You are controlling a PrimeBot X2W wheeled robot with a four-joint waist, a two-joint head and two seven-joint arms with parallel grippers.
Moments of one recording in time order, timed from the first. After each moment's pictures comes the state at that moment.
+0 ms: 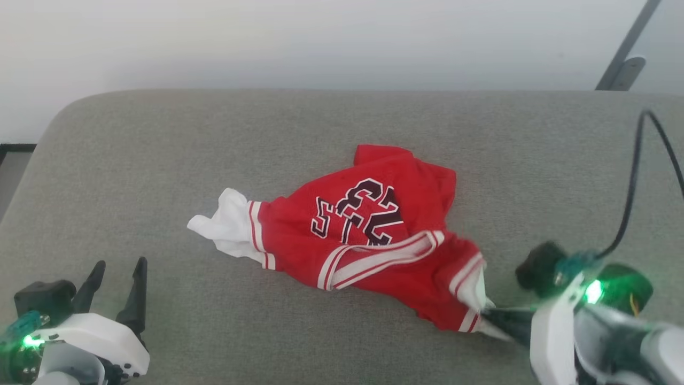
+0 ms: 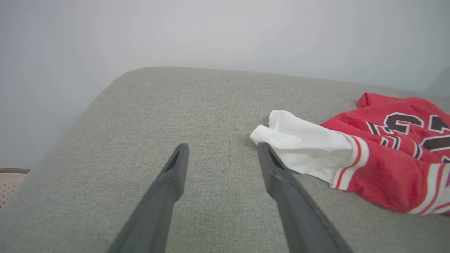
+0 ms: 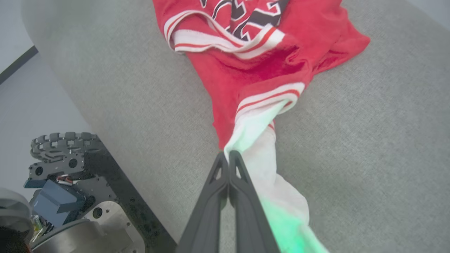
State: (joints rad) left arm -0.11 0.62 -0.33 0.22 -0.80 0.18 -0.19; right arm -0.24 -0.70 0.55 -0.25 0.76 0.13 0.70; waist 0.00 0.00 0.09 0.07
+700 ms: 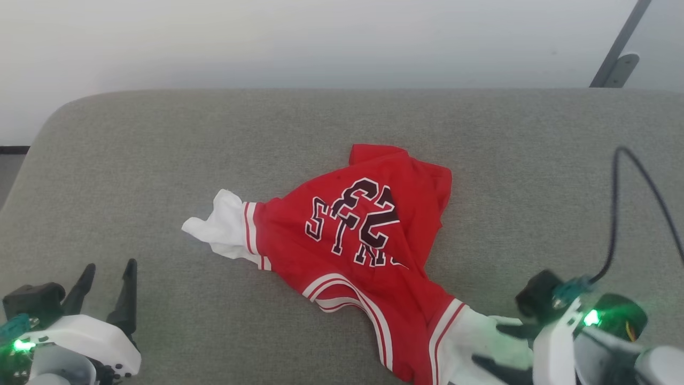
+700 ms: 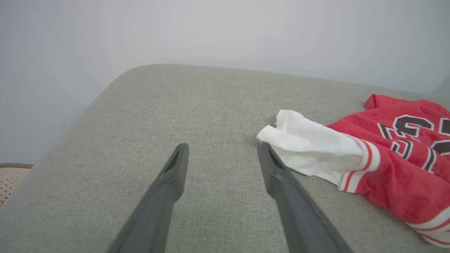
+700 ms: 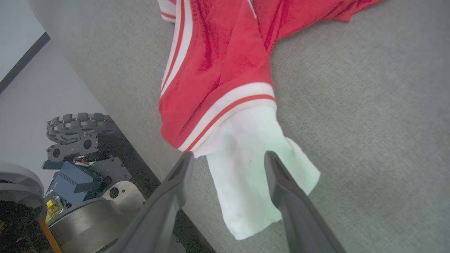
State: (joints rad) left arm -0.10 0.62 -0.32 0.24 -0.82 0.18 -0.21; right arm -0.21 -0.75 0.67 -0.20 0.82 0.13 0.62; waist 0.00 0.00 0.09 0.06
